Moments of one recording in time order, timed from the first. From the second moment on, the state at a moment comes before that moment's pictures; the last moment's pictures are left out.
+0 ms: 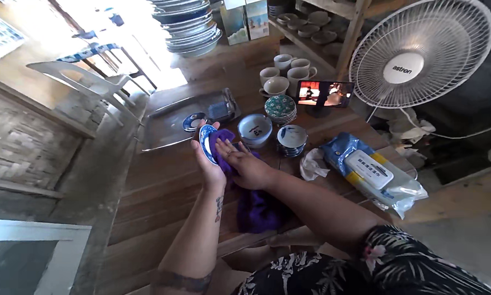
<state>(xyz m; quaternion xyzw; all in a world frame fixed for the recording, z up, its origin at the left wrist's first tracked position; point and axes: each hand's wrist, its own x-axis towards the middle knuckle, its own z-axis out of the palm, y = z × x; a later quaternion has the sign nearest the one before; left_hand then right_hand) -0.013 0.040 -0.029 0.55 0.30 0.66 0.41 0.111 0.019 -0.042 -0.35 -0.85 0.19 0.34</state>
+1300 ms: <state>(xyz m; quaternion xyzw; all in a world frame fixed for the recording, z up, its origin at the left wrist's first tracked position) -0.015 0.047 -0.036 0.53 0.28 0.70 0.40 0.108 0.015 -0.044 -0.36 -0.85 0.14 0.36</state>
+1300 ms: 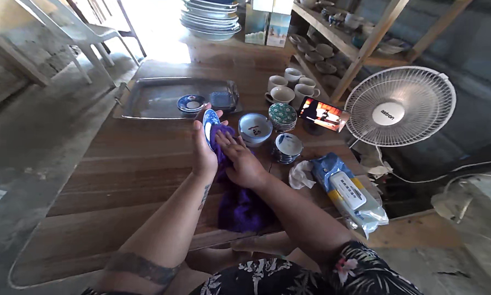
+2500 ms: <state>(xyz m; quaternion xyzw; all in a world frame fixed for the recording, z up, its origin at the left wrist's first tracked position) -0.029 0.089 -0.086 0.49 0.23 0.71 0.45 0.120 0.014 -0.030 -0.31 -0.83 0.23 0.40</state>
